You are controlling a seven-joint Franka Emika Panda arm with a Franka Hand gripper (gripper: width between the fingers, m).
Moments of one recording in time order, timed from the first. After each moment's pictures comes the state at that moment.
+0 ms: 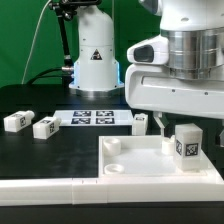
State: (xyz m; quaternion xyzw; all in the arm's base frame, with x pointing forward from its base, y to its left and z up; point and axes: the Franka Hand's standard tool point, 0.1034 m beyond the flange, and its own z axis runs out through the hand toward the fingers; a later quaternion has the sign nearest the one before) arm 0.643 0.126 0.078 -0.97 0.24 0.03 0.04
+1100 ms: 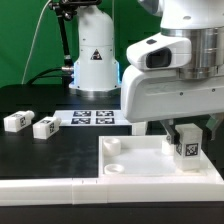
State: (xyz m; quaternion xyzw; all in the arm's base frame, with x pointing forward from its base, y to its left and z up) arm 0.645 0.121 0.077 -1.00 -0.05 0.02 0.03
